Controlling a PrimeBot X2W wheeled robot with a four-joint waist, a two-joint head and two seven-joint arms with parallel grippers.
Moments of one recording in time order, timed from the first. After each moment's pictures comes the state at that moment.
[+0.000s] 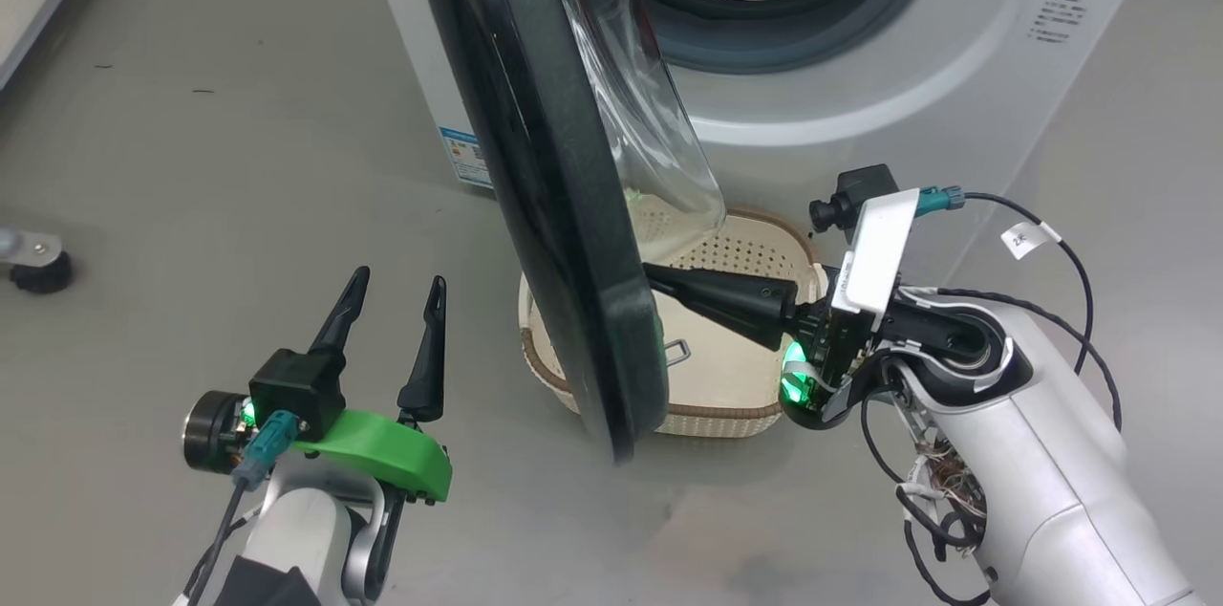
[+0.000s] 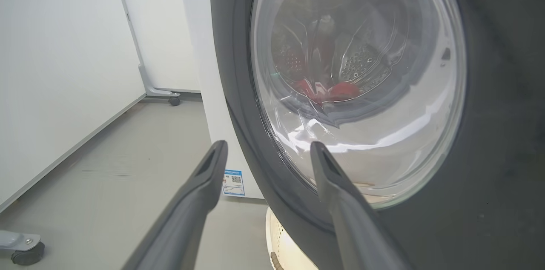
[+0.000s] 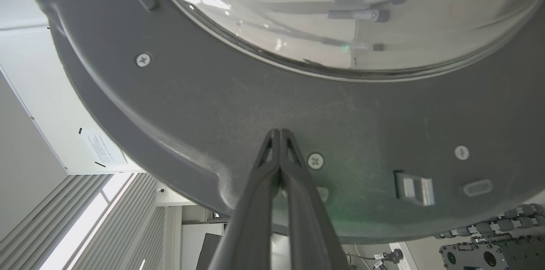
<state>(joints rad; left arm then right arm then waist) -0.28 0.03 -0.27 0.36 -0.30 0.01 -0.25 -0.53 -0.07 0.39 0.36 1.84 0.12 0.88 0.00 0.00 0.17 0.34</state>
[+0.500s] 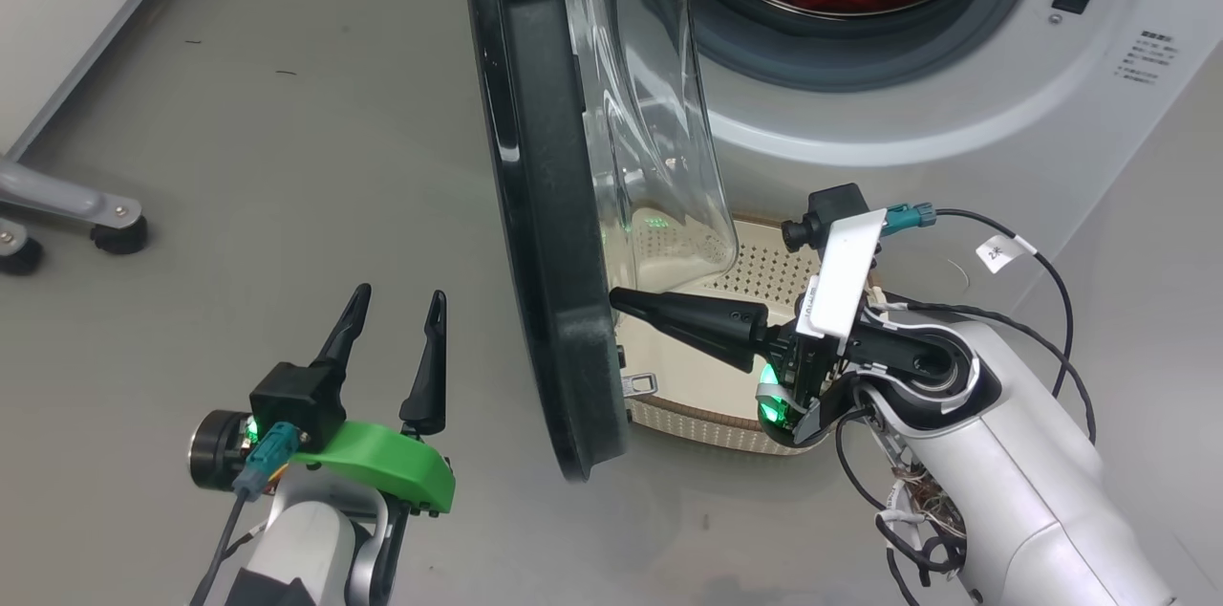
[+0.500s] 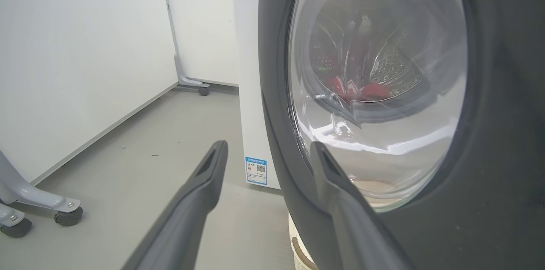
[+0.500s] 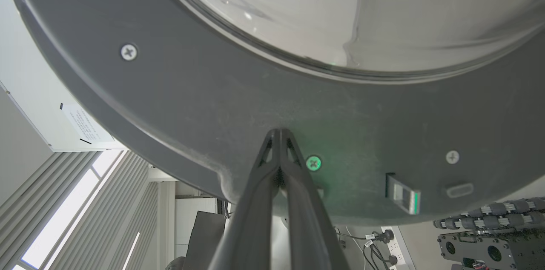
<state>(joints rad) -0.26 0.03 -0.29 0.37 -0.35 0.03 -0.25 -0.51 -0.07 0.48 0.33 1.85 0.12 0.81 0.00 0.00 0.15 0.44</state>
